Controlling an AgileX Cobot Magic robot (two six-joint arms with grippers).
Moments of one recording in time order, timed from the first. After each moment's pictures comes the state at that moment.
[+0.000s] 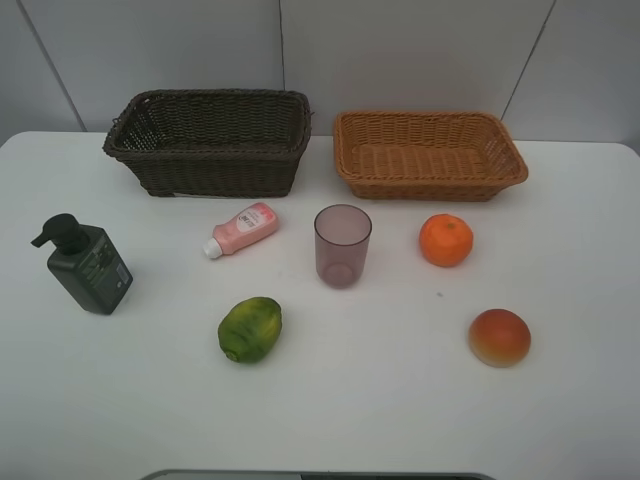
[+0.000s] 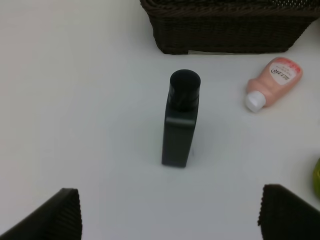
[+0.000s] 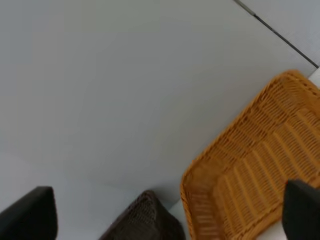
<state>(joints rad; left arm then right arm) -0.17 -0.01 -0.50 0.10 1.07 -0.13 -0.03 0.75 -0.59 0.69 0.24 0.08</state>
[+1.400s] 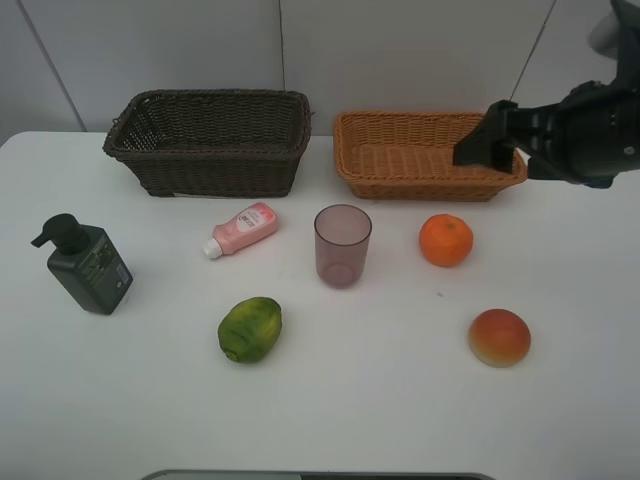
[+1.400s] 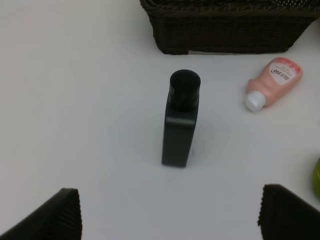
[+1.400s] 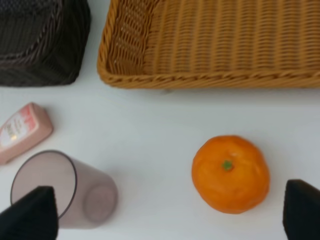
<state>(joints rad) -0.17 -0.01 -0.50 0.10 1.07 -0.13 0.27 1.21 -0.69 0.33 0.39 -0.11</state>
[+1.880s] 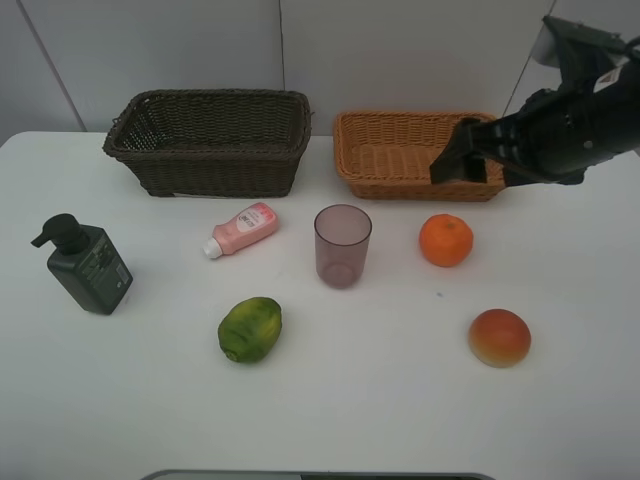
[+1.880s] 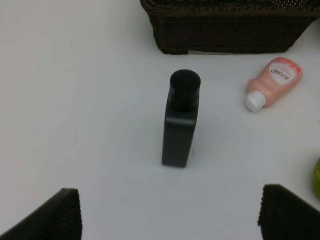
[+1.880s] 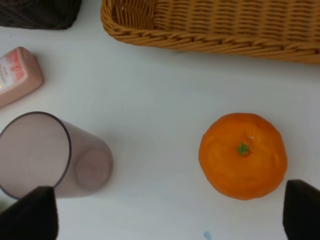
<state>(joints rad) -0.17 -0.01 -0.50 0.10 1.07 -0.13 0.30 1.36 -0.83 0.23 0.54 -0.11</state>
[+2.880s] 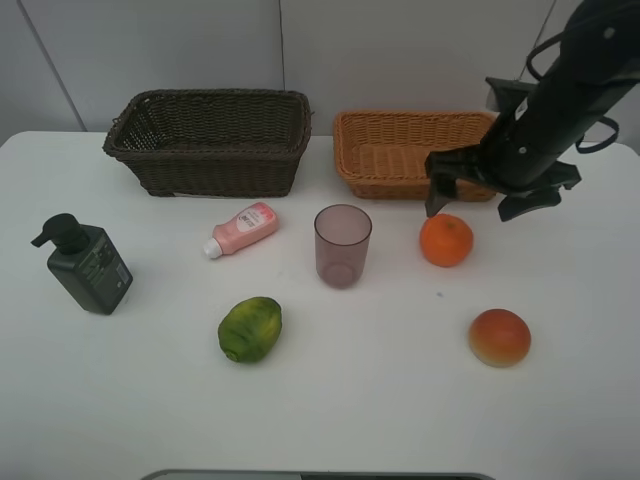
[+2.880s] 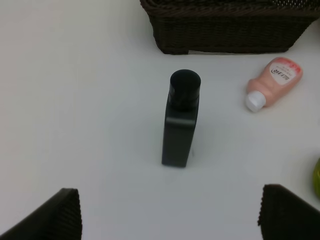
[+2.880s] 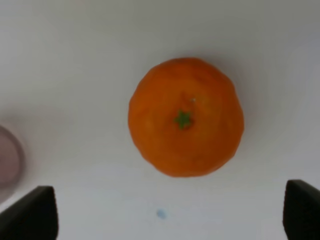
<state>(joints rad) -0.17 -0.01 -0.50 0.10 1.07 -0.13 0.30 1.71 -1.07 -0.03 0.74 0.27</state>
